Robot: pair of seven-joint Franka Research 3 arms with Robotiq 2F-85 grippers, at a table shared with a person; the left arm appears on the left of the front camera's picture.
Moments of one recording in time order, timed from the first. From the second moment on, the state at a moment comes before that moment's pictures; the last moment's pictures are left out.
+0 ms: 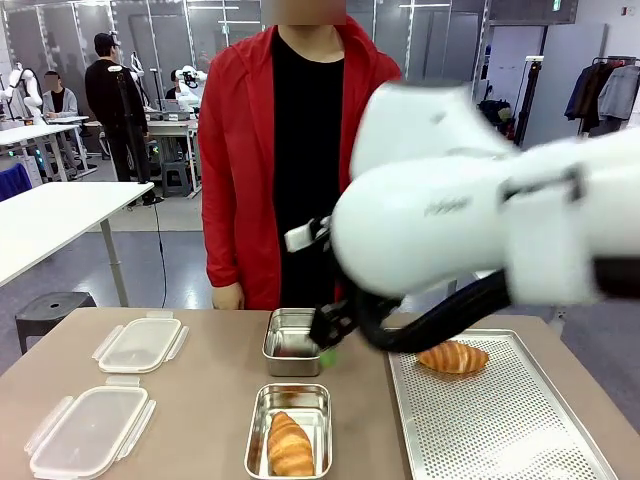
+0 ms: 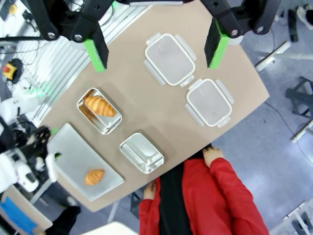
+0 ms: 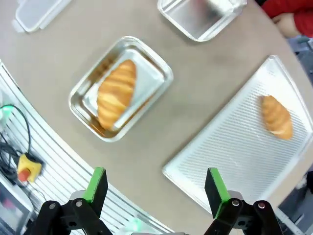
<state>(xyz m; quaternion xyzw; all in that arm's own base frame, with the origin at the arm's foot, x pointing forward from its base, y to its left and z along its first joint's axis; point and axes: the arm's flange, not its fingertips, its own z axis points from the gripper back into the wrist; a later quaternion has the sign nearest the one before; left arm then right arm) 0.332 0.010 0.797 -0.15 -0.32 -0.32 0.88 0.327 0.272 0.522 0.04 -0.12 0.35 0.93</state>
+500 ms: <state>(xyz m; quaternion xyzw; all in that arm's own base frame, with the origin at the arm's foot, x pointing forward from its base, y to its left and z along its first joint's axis) 0.332 0.010 0.797 -0.15 -0.32 -0.32 0.88 0.331 0.109 0.571 0.06 -0.18 0.45 0.87</state>
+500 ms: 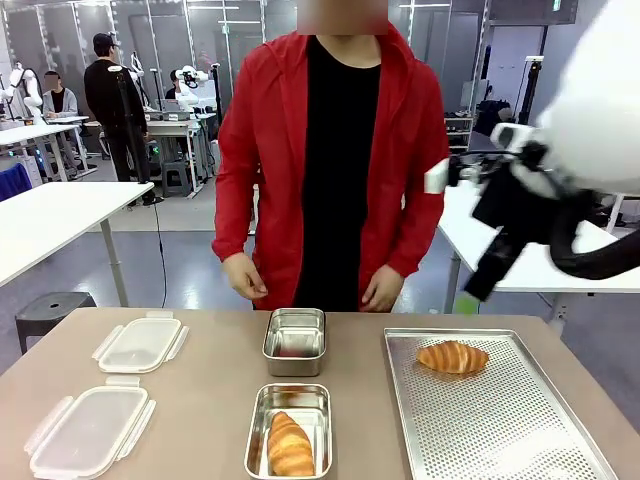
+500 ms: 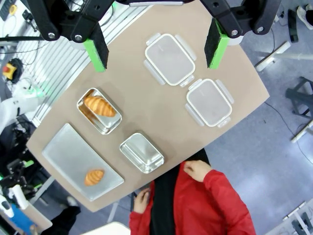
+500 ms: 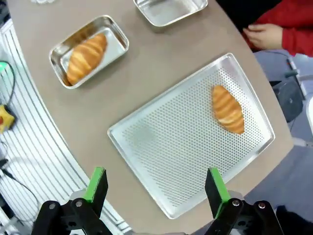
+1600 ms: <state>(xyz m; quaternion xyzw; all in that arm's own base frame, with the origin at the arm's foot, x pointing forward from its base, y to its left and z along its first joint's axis) 0.332 0.010 0.797 -0.15 -0.32 -0.32 0.88 0.279 -0.078 0.608 0.09 -0.45 0.36 0.81</state>
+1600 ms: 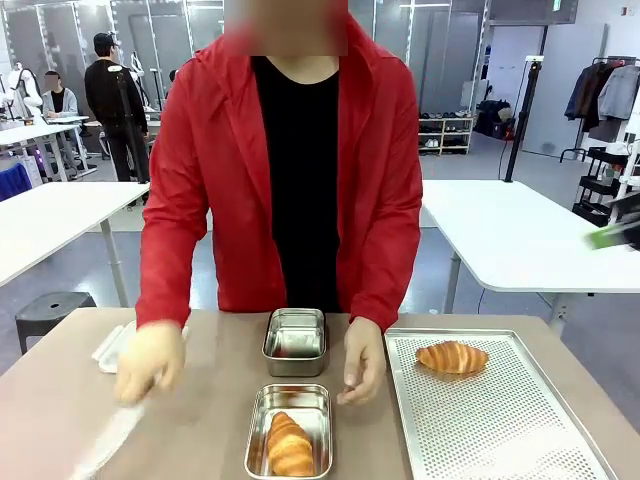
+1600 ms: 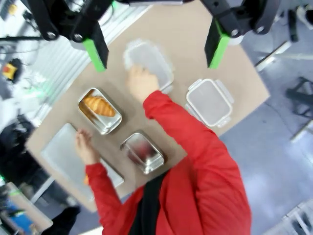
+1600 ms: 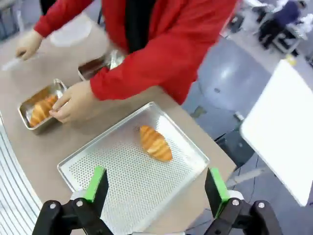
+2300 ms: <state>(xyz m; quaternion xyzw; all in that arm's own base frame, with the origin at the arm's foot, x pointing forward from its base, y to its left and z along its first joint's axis) 0.332 0.009 0.797 -0.15 -0.32 -0.32 0.88 0.154 -0.220 0.575 0.17 -0.48 0.24 0.83</state>
